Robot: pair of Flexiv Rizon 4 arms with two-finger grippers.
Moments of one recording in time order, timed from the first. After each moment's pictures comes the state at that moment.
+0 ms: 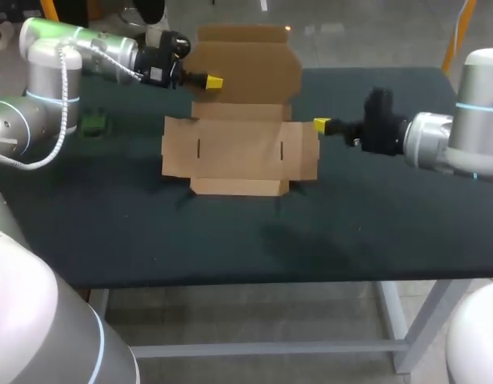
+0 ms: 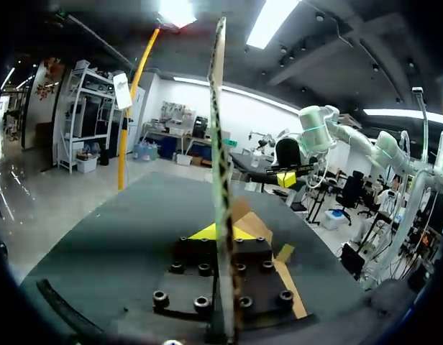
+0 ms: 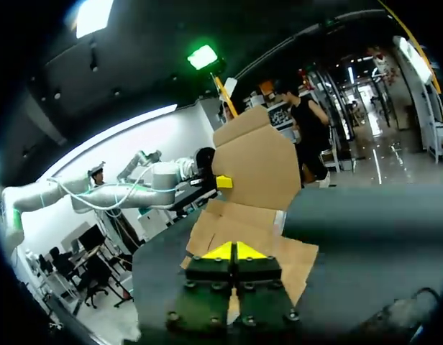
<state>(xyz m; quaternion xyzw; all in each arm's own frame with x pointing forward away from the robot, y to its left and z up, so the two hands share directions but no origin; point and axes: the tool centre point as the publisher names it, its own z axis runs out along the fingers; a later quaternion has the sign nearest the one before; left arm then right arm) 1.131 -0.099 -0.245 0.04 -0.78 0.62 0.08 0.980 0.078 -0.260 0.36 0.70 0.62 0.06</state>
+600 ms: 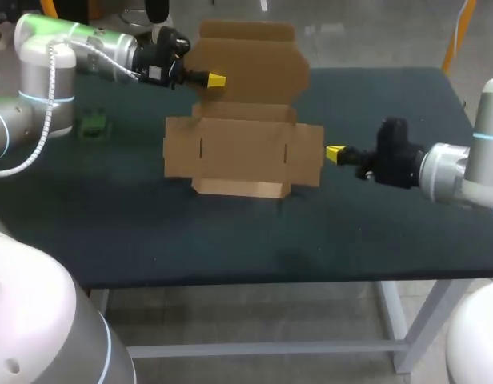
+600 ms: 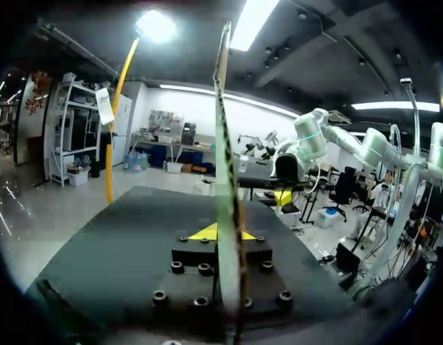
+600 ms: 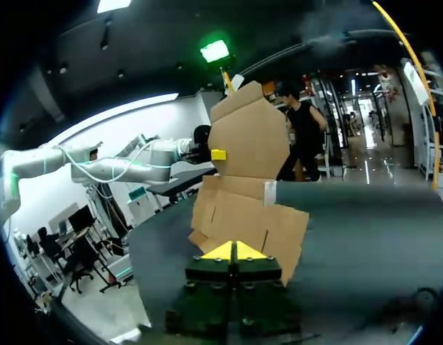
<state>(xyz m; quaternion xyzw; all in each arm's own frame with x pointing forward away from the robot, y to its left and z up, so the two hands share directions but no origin) 1.081 -0.110 -0.207 0.01 -0.77 0.64 0.09 0.910 0.058 -0.272 0.36 0.71 0.59 0.10</state>
